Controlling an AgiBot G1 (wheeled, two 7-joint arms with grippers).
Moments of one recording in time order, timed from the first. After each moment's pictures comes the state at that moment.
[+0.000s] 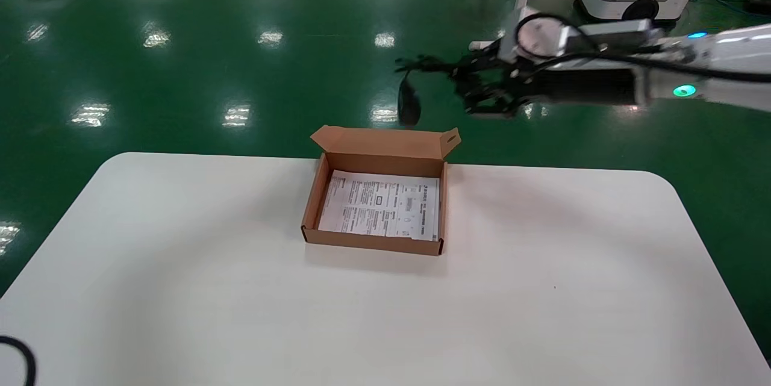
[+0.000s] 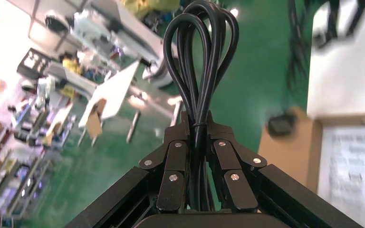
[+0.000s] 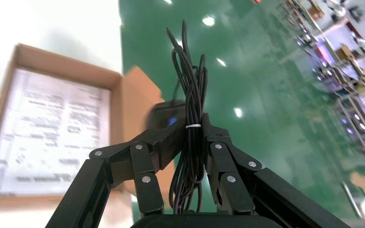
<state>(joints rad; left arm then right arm) -2.14 1.04 0.81 -0.18 1.19 1.40 0.49 1.84 -1.15 -0.54 0.12 -1.40 -1.29 -0.65</state>
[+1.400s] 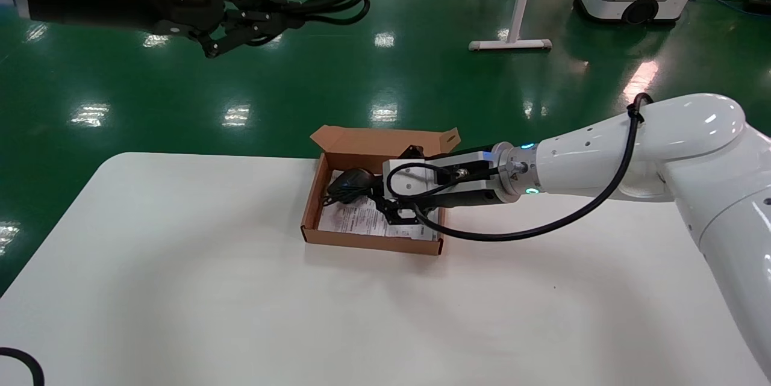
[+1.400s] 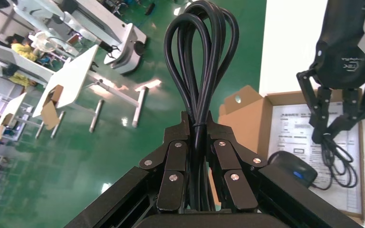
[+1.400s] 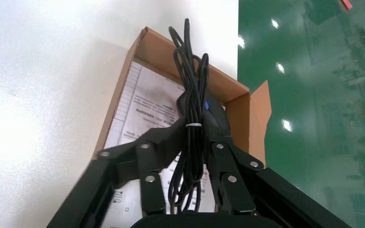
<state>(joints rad) -2.15 1.09 0.86 -0.06 1.24 1.49 0.54 1.64 -1.36 -0.67 0.25 -1.46 -1.16 -0.68</state>
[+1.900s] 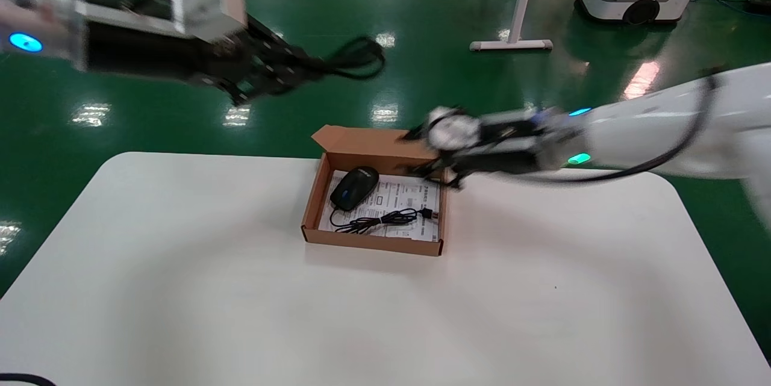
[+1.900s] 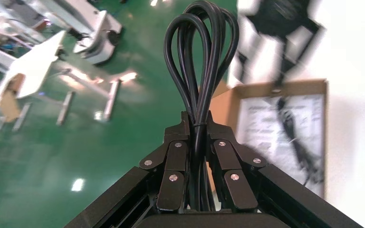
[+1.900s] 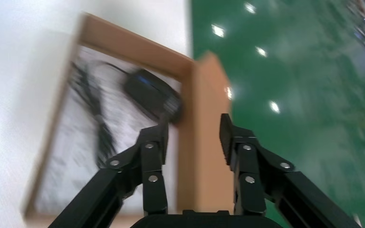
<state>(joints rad) -2.03 1.16 0.85 -0.02 1.23 1.46 0.53 1.72 -1.24 -0.66 0.20 -1.40 -1.21 -0.64</state>
